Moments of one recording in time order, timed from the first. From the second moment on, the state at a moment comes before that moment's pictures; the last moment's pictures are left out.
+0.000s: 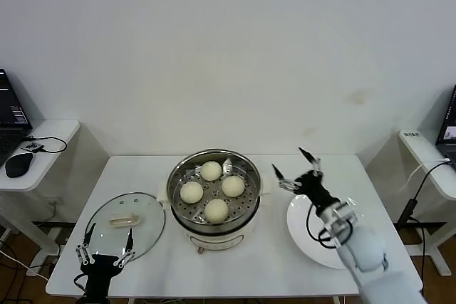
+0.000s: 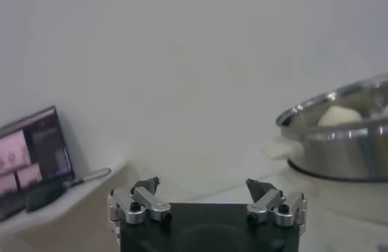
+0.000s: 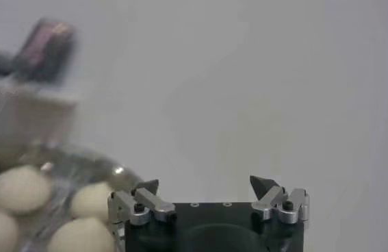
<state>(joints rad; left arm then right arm) 1.80 -1.26 -0.64 -2.06 0.29 -0.10 -0.24 -1.22 1.12 0.45 1.86 0.21 0.11 -0.15</state>
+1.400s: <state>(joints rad) 1.43 -1.06 -0.65 -1.56 1.19 -0.15 -0.17 -1.66 1.50 0.88 1.90 0.03 0.32 -0.08</state>
